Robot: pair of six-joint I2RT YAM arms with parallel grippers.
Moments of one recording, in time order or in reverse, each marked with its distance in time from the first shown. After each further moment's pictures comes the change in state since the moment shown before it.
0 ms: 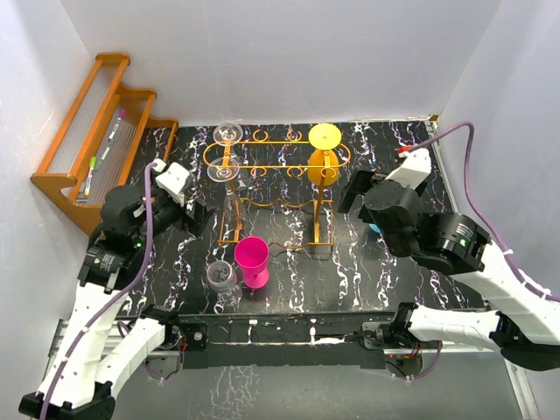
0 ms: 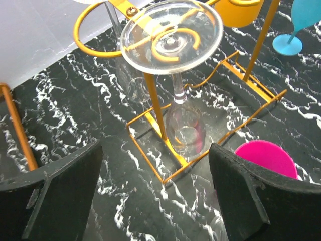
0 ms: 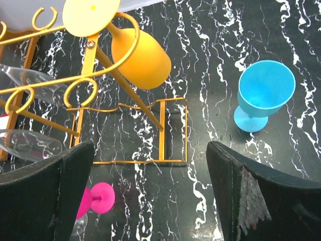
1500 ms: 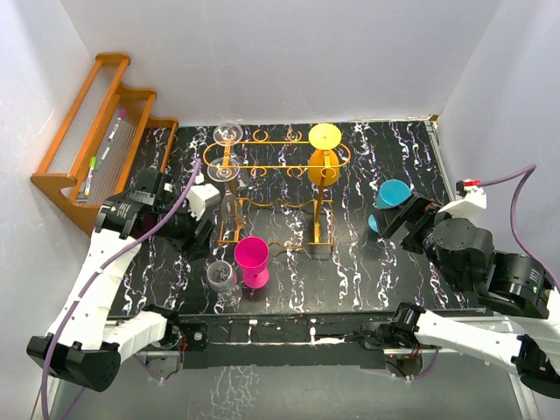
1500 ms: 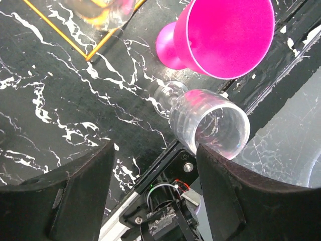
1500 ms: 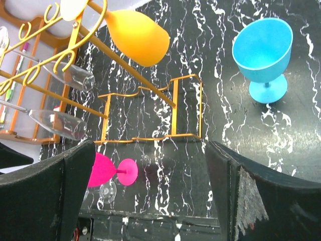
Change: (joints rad) left arm 0.001 0.309 0.257 -0.801 0.094 0.209; right arm -0.002 -0.358 -0.156 -0.103 -0.131 0.153
